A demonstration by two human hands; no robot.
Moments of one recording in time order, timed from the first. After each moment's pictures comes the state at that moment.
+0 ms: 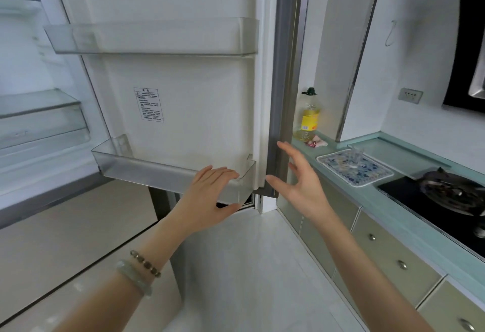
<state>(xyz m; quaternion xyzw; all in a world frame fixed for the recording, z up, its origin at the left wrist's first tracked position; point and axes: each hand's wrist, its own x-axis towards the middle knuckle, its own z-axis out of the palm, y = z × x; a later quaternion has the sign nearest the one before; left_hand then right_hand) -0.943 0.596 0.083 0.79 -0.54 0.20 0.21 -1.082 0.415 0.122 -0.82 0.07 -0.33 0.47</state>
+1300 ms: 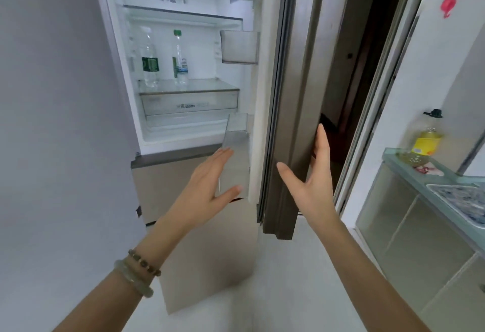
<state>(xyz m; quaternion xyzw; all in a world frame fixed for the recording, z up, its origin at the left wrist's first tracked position) -1.058 0.926 0.108 0.86 -0.33 0.23 0.32 -1.108 0.707 0.140 -0.76 -0.10 -0.35 0.54</state>
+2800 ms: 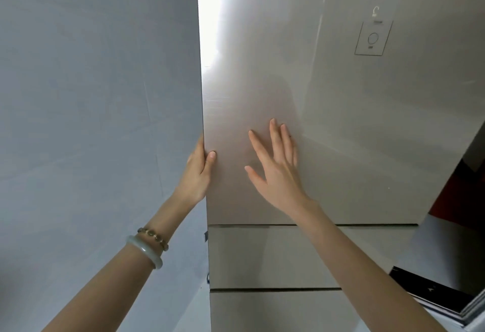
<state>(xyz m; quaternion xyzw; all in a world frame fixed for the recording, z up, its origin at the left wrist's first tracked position) -0.775 1.160 0.126 0.80 -0.11 0.31 0.49 -0.734 0.970 0.143 -0.86 -0.33 -0.35 0.20</state>
